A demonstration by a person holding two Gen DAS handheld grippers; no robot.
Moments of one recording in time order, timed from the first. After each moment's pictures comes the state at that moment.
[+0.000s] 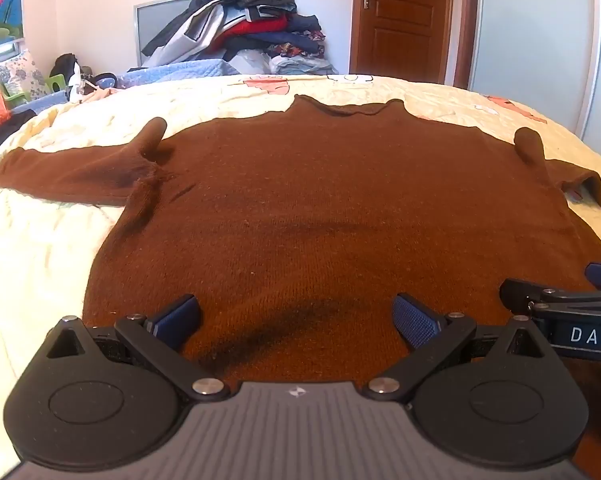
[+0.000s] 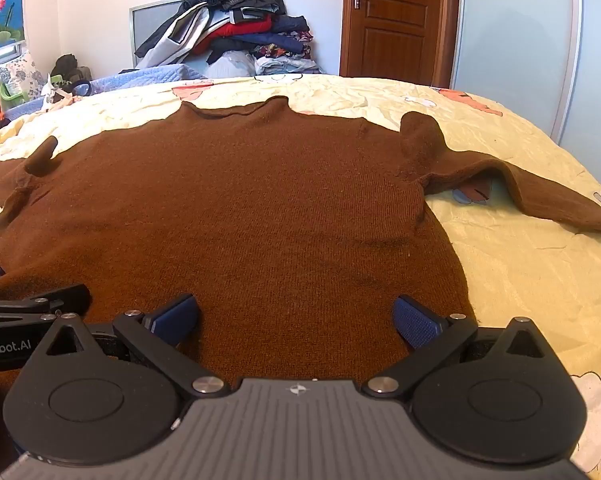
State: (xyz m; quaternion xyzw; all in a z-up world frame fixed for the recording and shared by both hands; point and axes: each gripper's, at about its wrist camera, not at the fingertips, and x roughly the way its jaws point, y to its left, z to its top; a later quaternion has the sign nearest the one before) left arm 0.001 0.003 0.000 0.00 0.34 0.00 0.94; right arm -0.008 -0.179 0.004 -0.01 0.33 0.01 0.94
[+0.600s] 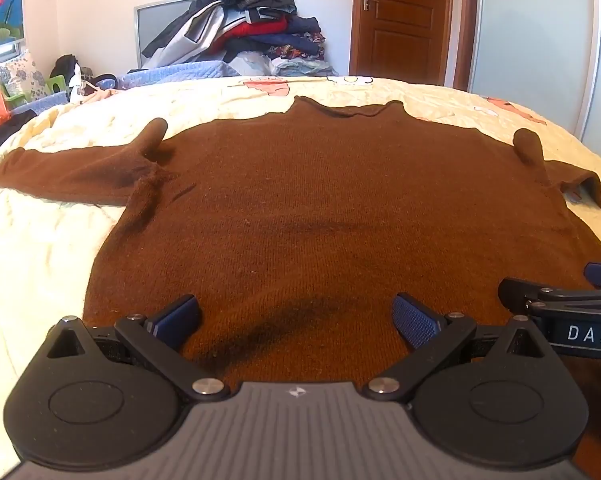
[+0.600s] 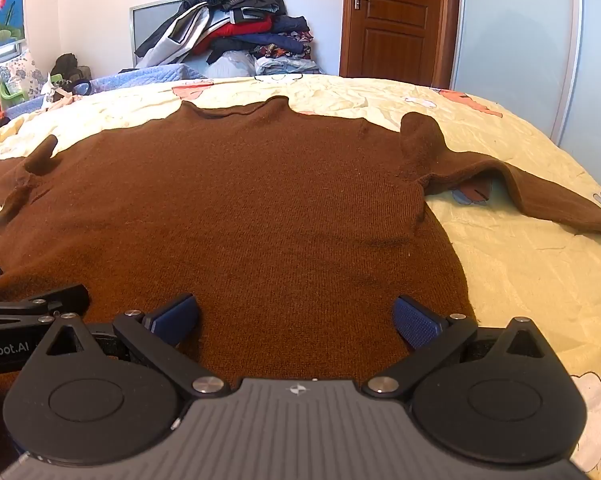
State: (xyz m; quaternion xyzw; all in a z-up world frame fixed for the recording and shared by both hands) left arm -0.003 -0.003 0.001 0.00 0.33 0.00 0.94; right arm -0.008 -0.179 0.003 -0.01 0.33 0.01 0.94
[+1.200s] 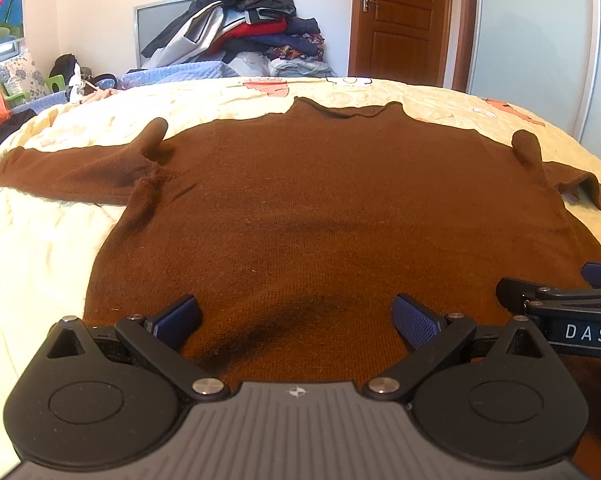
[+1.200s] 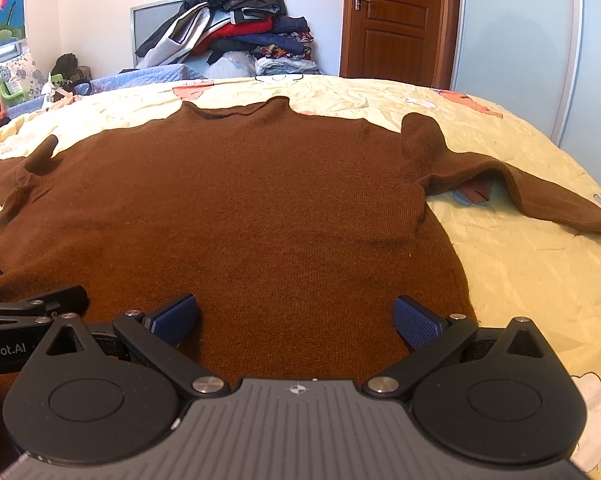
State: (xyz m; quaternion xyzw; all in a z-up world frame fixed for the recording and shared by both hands) left arm -0.004 0.002 0.000 -0.01 0.33 0.00 0.94; right arm -0.009 -0.179 0.004 -0.01 0.33 0.01 0.94
